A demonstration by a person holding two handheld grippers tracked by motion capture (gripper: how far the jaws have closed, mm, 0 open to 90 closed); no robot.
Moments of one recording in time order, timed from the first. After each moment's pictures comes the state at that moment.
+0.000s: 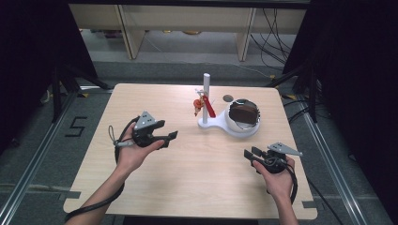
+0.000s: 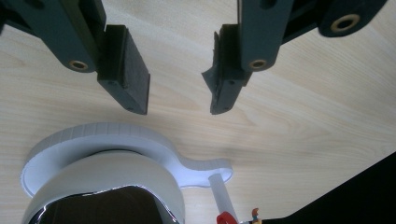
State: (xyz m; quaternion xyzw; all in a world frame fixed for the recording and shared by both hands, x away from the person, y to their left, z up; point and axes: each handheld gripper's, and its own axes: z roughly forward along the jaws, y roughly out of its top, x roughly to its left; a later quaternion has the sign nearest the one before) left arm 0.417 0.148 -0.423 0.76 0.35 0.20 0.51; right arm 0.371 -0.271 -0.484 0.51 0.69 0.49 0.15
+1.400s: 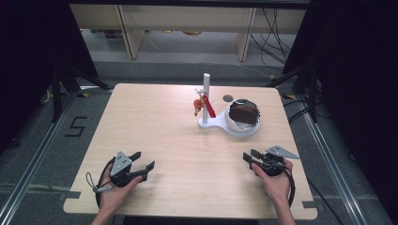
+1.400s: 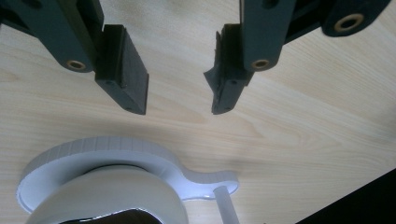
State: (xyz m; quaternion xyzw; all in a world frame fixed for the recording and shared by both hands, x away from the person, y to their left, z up) left arm 0.347 0.210 -0.522 0.72 0.40 0.25 0.51; right arm 0.374 -0.273 -0.503 0.49 0.70 0.48 0.18
